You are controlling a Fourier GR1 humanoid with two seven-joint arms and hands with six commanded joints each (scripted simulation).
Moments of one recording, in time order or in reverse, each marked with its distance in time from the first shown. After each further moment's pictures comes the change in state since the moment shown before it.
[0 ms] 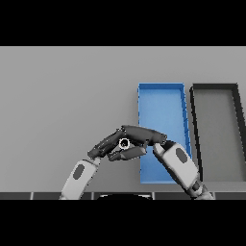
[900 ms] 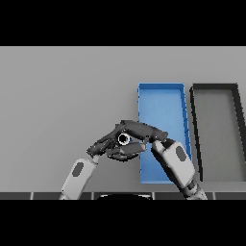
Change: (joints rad) left arm -0.012 -0.010 0.047 0.042 -0.015 -0.062 0.167; right arm -0.030 0.084 -0.078 -0.017 -0.023 -0.010 0.067
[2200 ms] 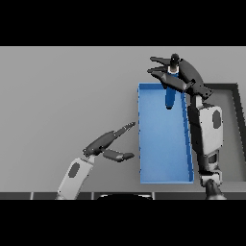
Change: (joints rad) left arm 0.015 0.038 0.012 -0.034 -0.009 0.010 -0.001; right arm -0.273 -0.215 -0.429 0.394 -0.025 -0.264 0.177
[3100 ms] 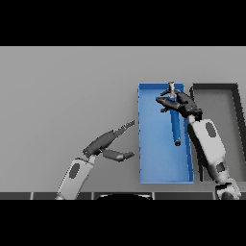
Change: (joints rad) left arm 0.001 0.006 -0.008 -0.003 -0.041 0.029 -0.044; right arm 0.199 -0.180 0.382 0.251 -0.160 -0.337 0.102
